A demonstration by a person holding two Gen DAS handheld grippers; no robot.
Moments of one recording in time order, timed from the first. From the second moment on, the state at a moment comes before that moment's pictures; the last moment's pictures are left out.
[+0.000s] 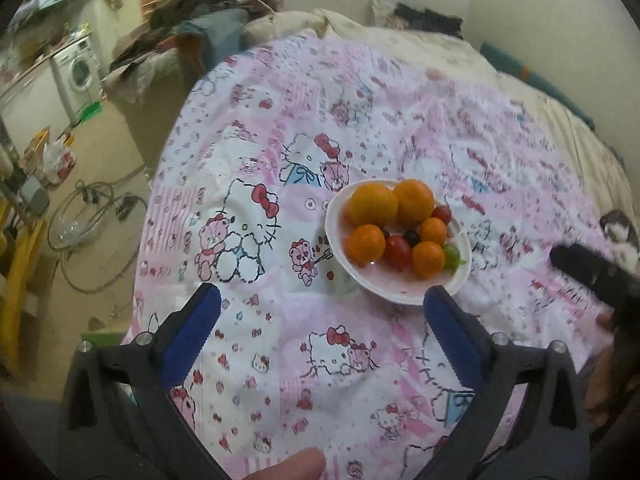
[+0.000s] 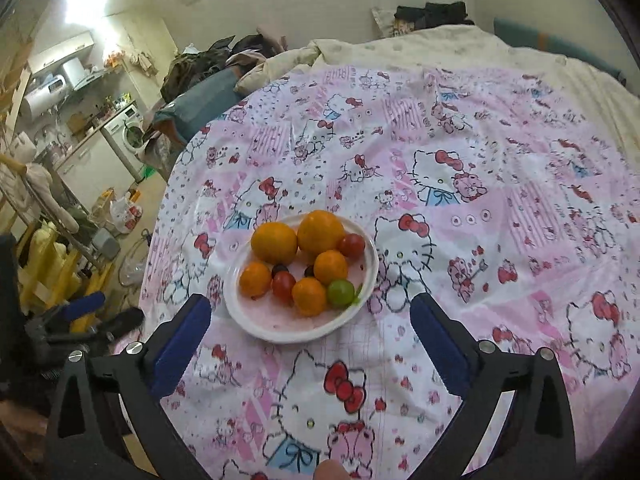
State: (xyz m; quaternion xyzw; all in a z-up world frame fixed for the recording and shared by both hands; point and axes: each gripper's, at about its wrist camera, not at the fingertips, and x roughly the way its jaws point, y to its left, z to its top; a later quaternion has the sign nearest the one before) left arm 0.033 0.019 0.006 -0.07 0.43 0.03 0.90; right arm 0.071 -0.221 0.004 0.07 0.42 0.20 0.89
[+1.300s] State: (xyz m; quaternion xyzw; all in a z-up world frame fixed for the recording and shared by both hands) left arm 0.016 0.005 -0.007 -0.05 0.40 0.05 0.92; right arm 0.044 -0.203 -0.009 0.01 0.36 0.17 0.92
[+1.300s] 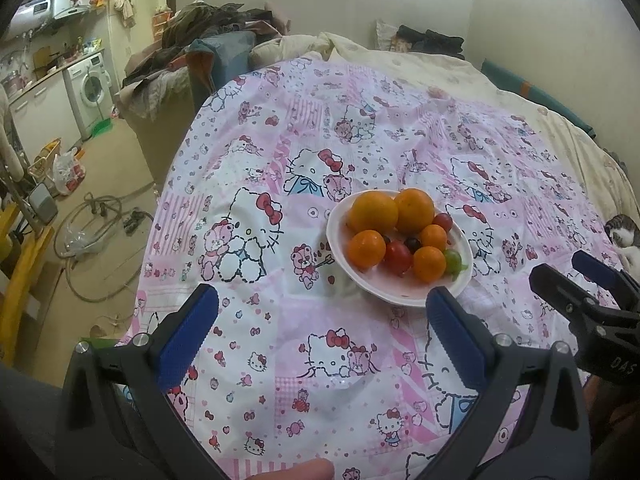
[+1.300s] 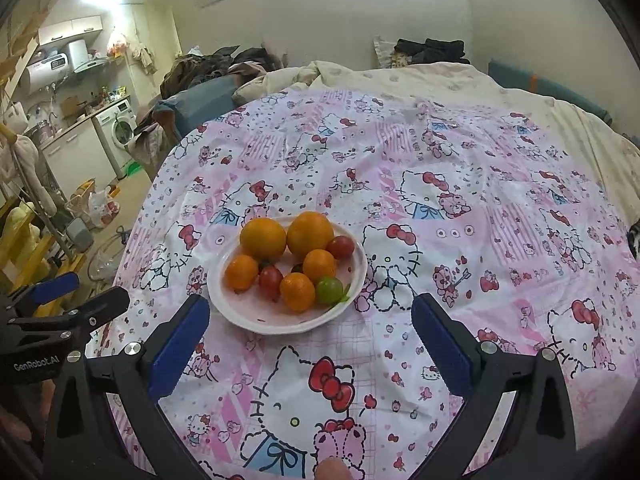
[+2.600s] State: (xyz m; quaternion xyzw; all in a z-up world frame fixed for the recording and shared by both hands) left arm 0.015 0.007 -0.006 -0.06 0.40 0.05 0.92; right arm 0.045 -0.207 -0.007 0.02 0.37 0.16 0.92
